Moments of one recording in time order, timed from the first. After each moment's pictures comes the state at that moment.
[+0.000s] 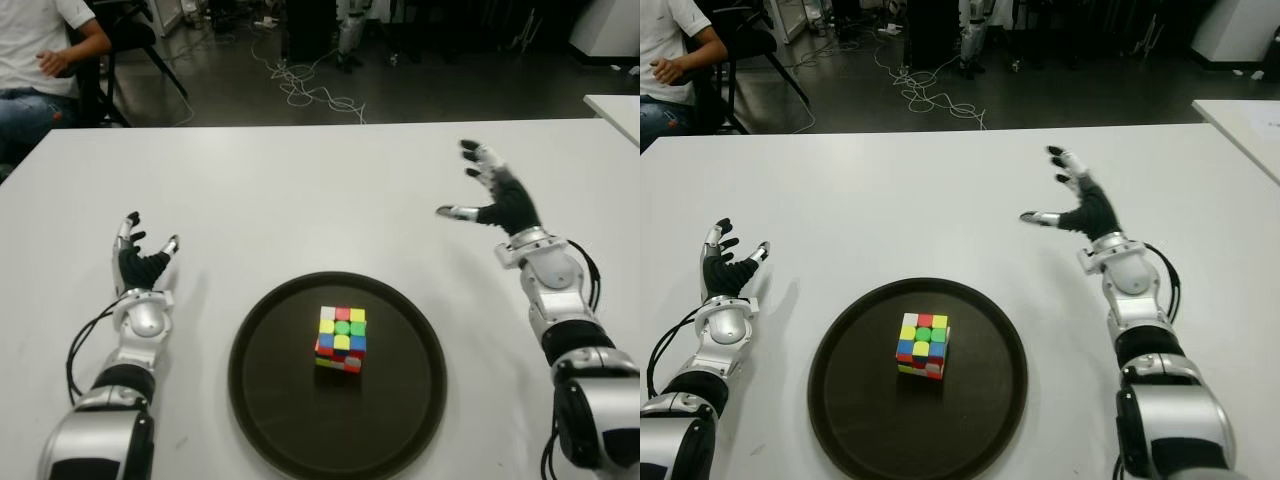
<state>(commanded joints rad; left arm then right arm) -0.51 0.27 0.07 1.19 0.20 -0.48 0.51 -0.67 -0.32 -0.12 1.21 -0.02 -0.72 0.09</state>
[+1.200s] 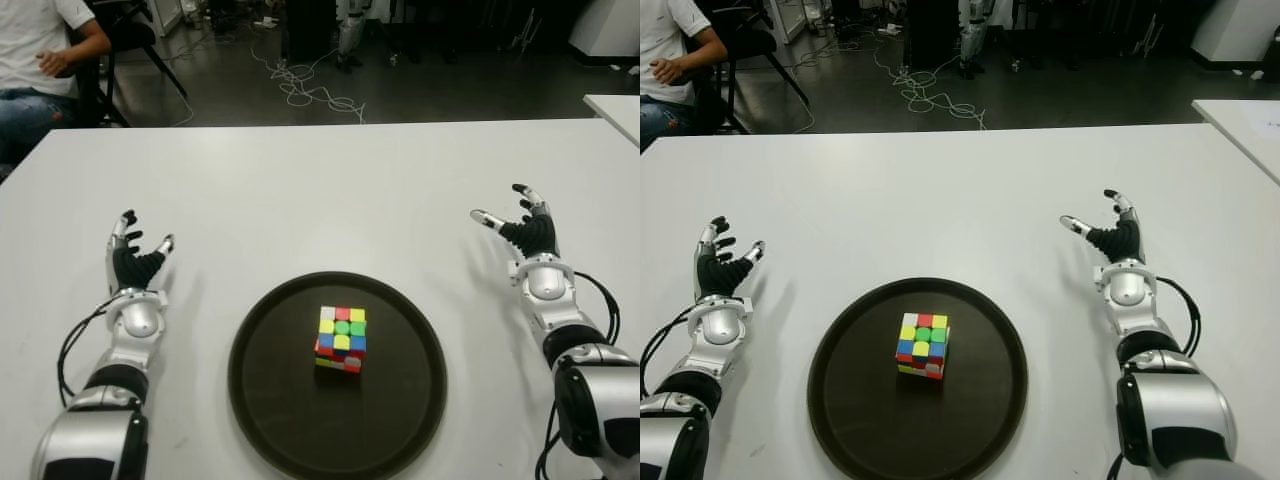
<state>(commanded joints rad) -0.50 0.27 0.08 1.20 0.18 -0.51 0.49 -0.71 -0.30 -0.09 1.31 -0.15 -0.40 -0.22</state>
